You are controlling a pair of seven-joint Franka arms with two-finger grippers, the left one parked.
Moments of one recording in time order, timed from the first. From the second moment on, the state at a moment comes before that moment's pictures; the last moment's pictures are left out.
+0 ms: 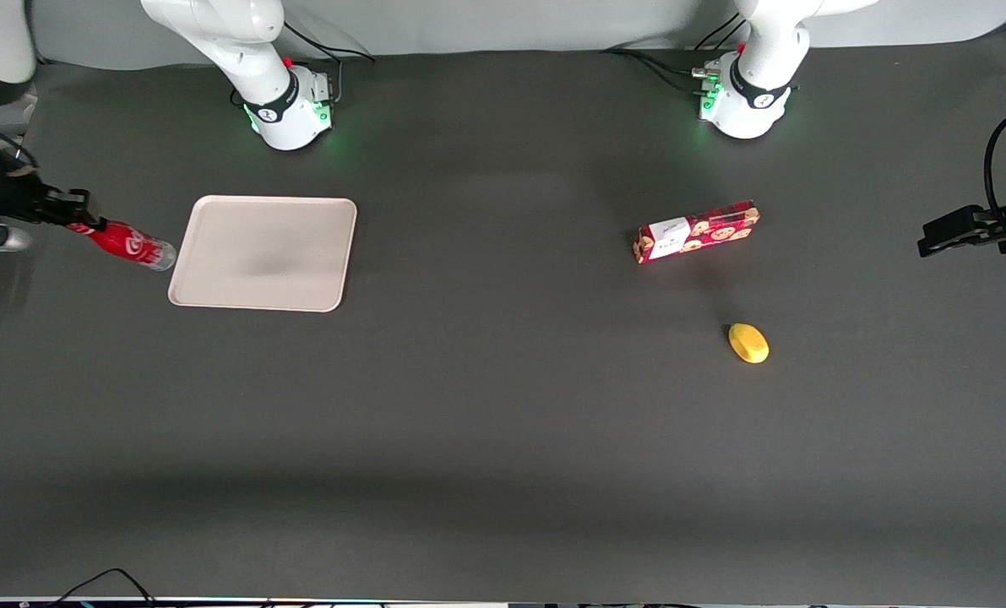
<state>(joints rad) -0.26 -0.24 0.06 -2.10 -0.02 1.76 -0.16</state>
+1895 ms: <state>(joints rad) -0.30 -0.27 -0.02 -2.64 -0.07 2.39 -0.25</state>
